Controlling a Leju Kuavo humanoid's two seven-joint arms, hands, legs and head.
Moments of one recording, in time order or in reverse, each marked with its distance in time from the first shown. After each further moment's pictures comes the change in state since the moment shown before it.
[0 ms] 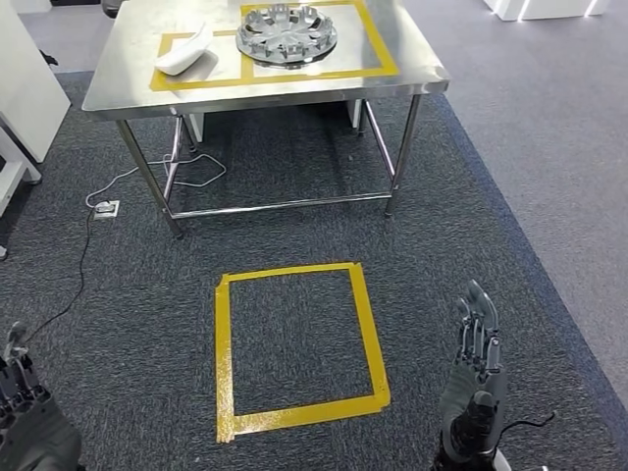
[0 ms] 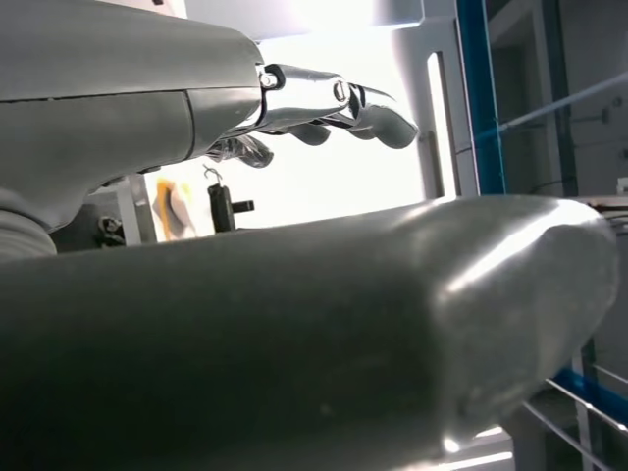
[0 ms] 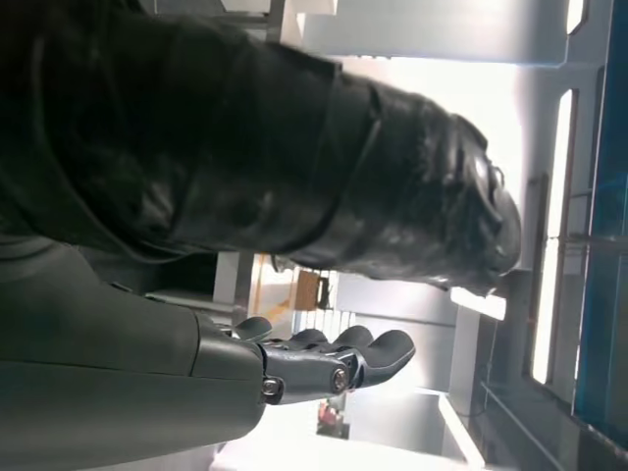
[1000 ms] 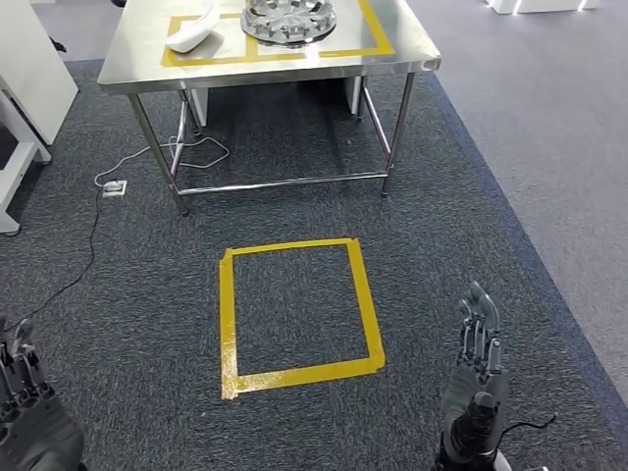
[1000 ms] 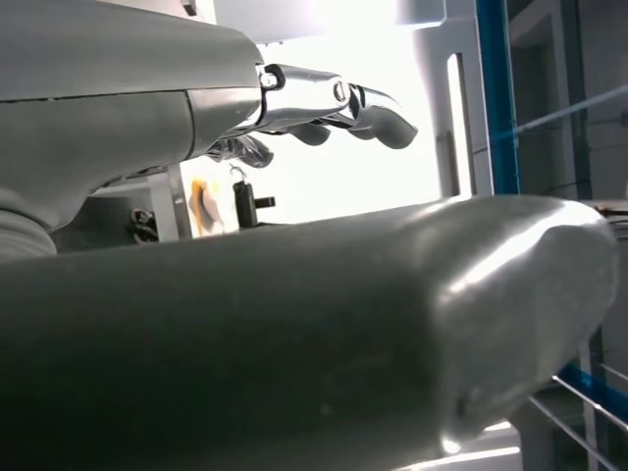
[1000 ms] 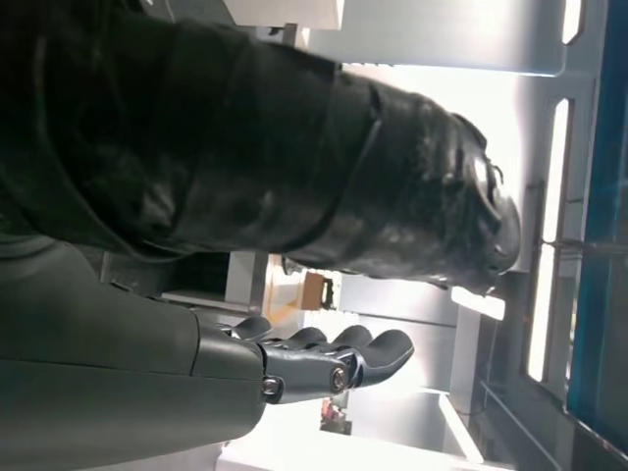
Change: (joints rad) left arm 0.004 0.002 0.000 0.001 0.020 -0.007 0.034; right arm 0.003 0.000 -0.004 0.000 0.001 -0.005 0.000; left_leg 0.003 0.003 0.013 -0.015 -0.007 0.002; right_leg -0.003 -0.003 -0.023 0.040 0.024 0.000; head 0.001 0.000
